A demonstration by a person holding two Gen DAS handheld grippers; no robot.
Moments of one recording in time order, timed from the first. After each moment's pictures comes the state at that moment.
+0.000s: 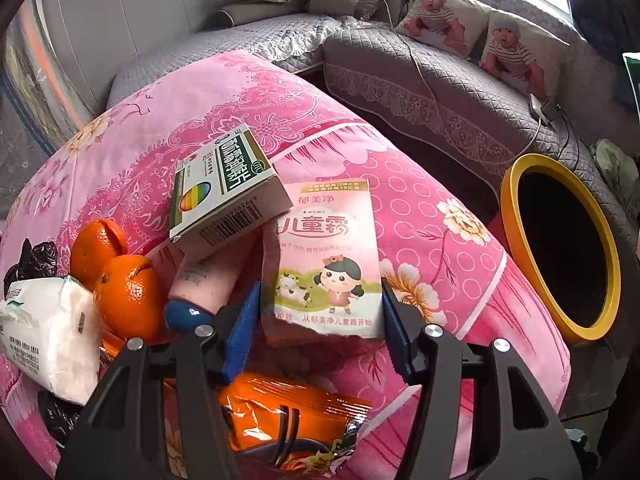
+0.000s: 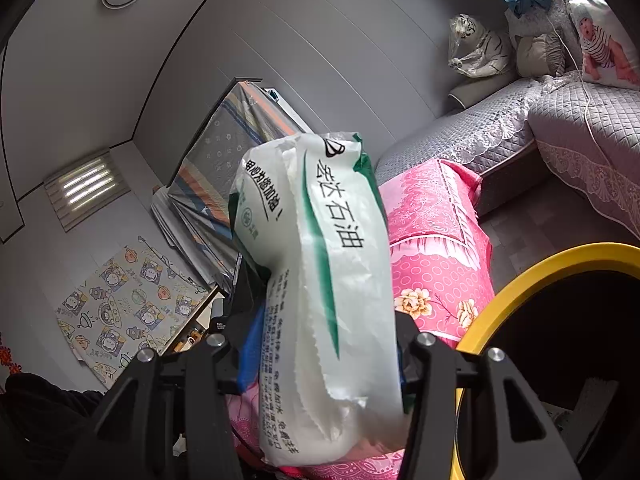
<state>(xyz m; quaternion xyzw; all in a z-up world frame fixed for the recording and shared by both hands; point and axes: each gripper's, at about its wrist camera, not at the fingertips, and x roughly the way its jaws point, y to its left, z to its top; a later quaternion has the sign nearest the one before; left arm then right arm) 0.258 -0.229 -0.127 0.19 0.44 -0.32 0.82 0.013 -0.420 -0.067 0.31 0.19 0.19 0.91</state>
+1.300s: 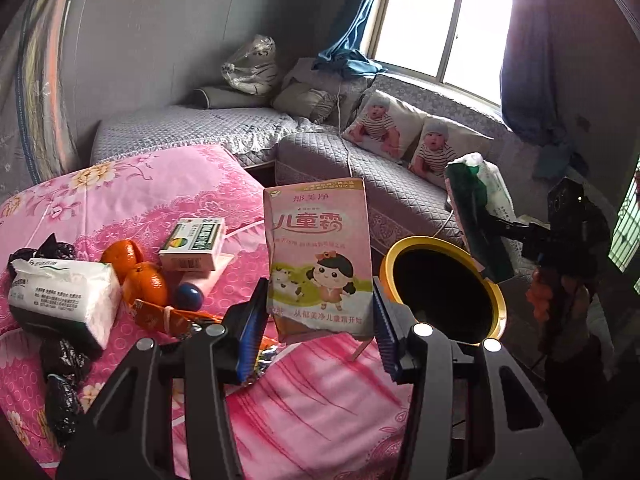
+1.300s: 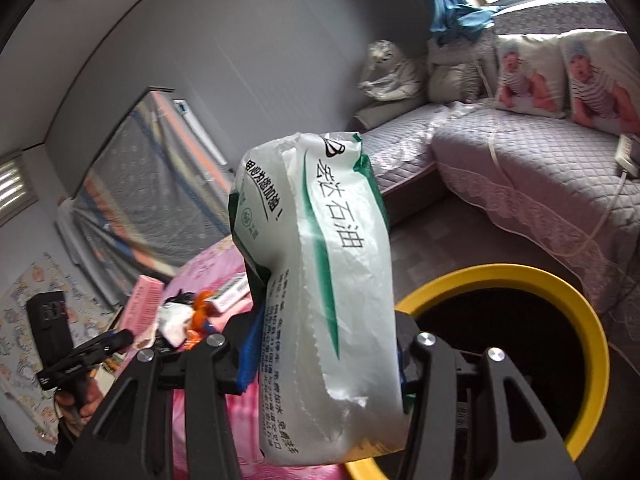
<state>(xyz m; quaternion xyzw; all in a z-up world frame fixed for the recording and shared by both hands) 0.155 -0.147 -0.033 0.04 0.31 -0.43 0.85 0.012 -0.445 -0.066 0.28 0.22 -0.02 0.93</state>
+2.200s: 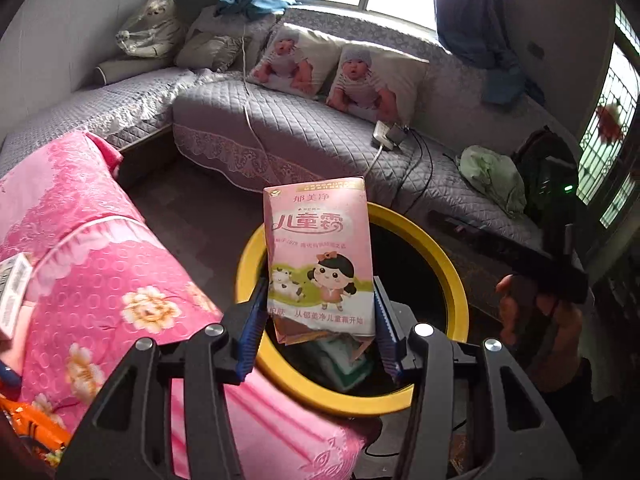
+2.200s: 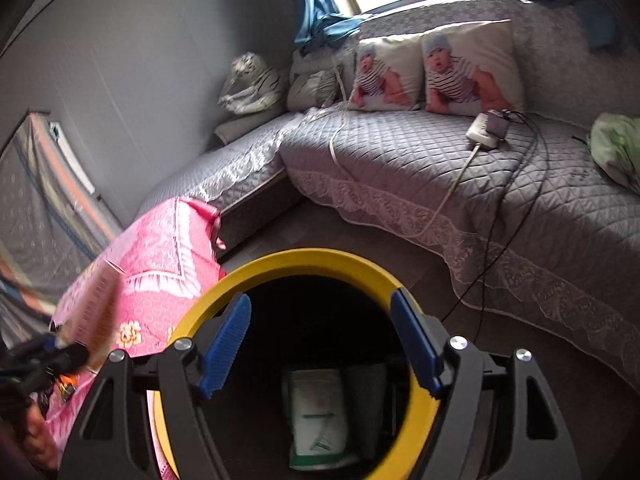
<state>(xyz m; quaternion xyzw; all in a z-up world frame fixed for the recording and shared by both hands) 0.131 -0.365 -0.092 0.13 0.37 -0.54 0.75 -0.052 -0.526 -0.139 0.28 0.24 -0.26 0.89</state>
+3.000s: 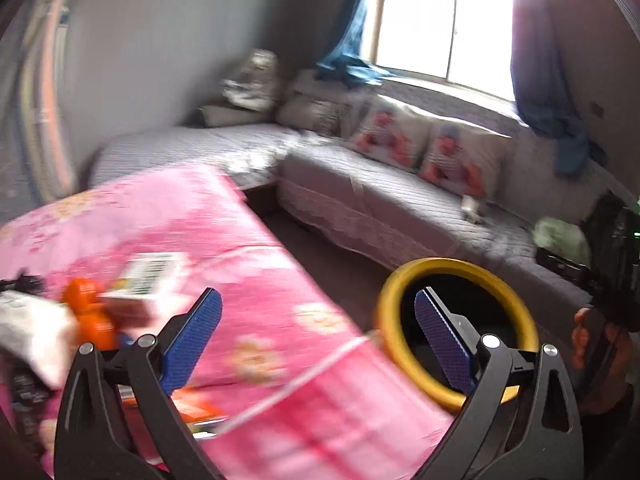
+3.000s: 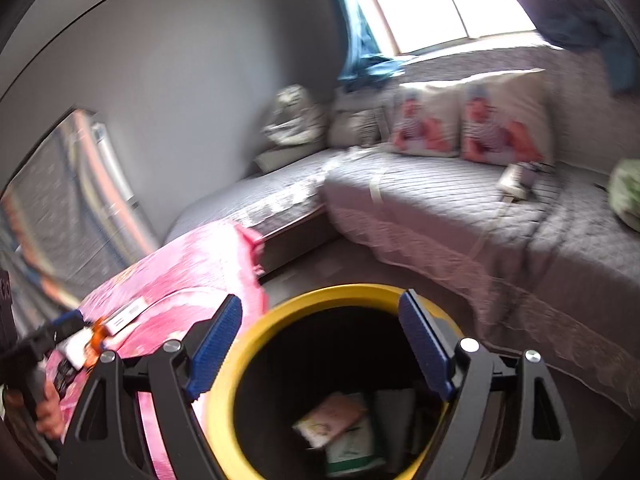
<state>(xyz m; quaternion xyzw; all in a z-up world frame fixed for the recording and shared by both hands) 0.164 -0.218 -0.051 0.07 0.27 -0.38 0.88 -0.048 -0.471 -0.093 0.22 0.19 -0.19 0.94</state>
